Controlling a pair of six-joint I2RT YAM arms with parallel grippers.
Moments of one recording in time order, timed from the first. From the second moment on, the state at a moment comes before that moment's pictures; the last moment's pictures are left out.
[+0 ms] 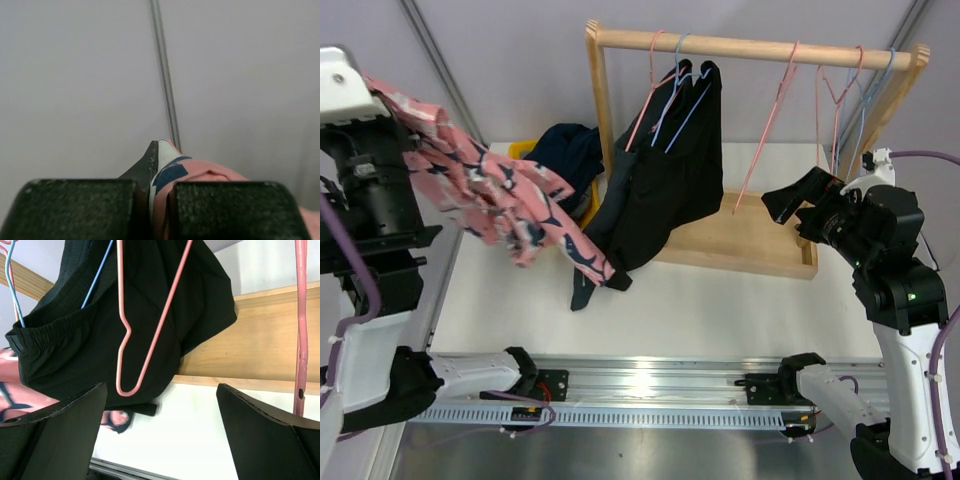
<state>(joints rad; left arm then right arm) -0.91 1.09 1.91 0.14 -1.04 1.08 0.19 0.88 1.46 -0.86 -0.10 0.59</state>
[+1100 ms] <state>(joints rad) -0.06 2.05 2.40 -0.48 -0.12 -0.13 0.21 0.78 1.28 -0.49 -0.53 0.53</state>
